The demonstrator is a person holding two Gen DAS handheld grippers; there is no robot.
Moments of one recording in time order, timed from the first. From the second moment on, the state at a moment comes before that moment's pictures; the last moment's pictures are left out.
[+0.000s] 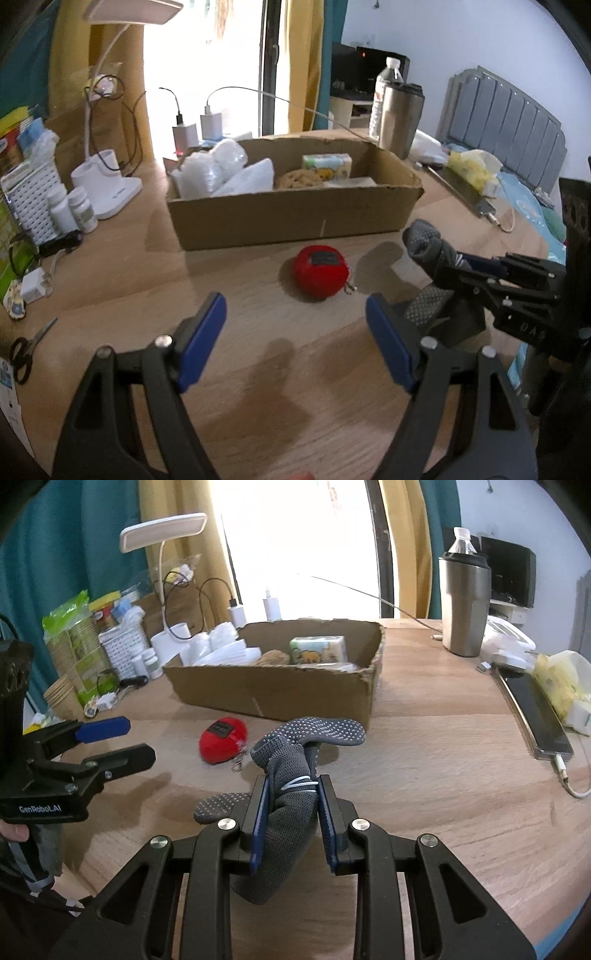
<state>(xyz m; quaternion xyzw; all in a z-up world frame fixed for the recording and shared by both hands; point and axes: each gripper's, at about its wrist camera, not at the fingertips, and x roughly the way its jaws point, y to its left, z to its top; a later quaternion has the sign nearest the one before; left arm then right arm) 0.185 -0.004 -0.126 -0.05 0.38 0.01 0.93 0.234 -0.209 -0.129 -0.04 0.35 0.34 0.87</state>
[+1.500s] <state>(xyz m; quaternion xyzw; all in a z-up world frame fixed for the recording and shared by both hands) 0.242 -0.025 -0.136 -0.04 0.41 -0.06 0.91 0.265 -0.238 -0.105 -0.03 0.33 0.30 0.89</state>
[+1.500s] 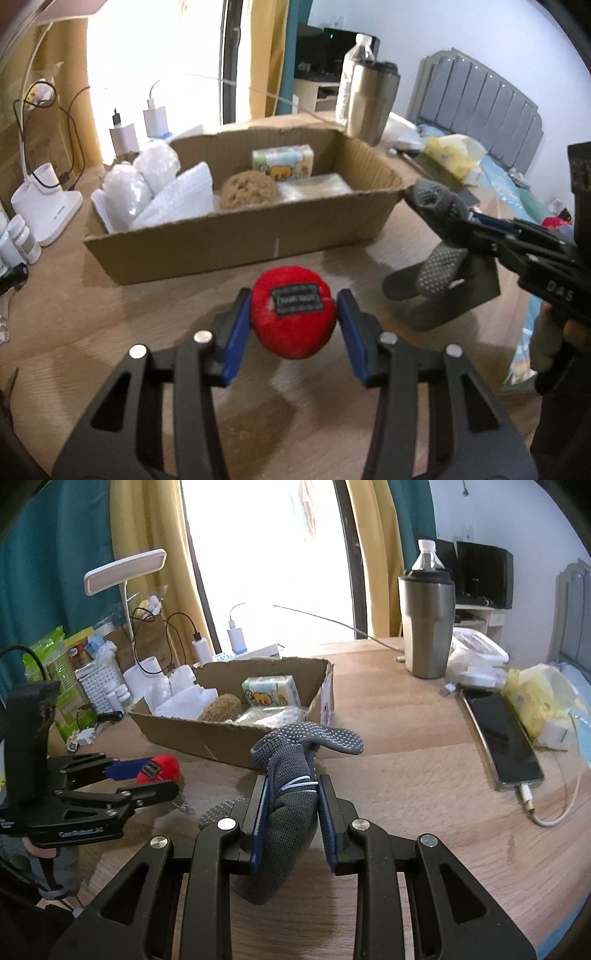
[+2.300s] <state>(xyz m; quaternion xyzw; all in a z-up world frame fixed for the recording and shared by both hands) 0.199 0.030 -0.082 -0.07 0.33 -0.04 0.94 0.258 -0.186 -0.053 -0.06 0.29 0.33 0.90</state>
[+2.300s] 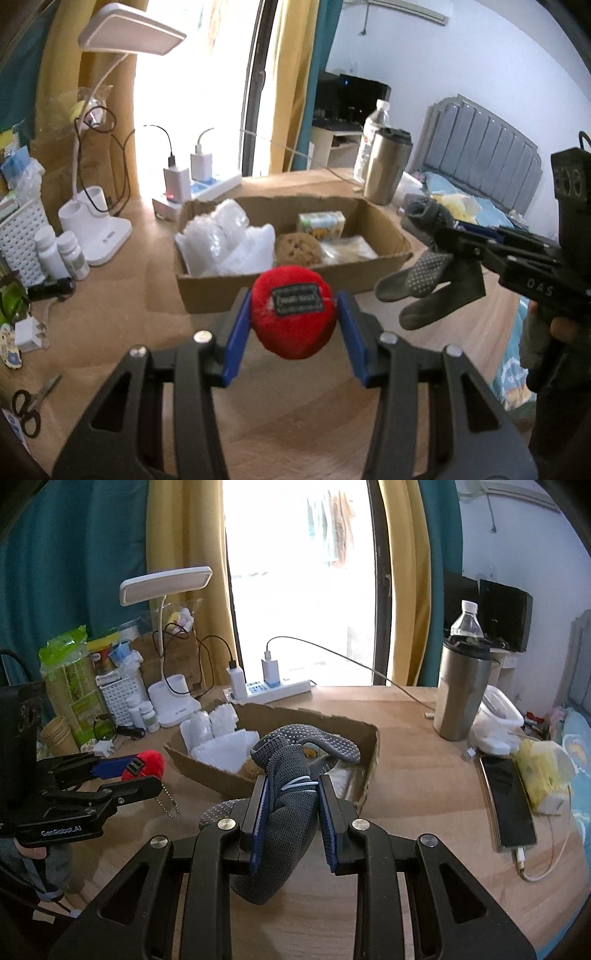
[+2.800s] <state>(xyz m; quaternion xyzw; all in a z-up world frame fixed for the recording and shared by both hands) 0.218 0.042 -0.064 -0.08 0.30 -0.03 0.95 0.296 -0.176 -0.045 -0.05 0.29 0.34 0.89</state>
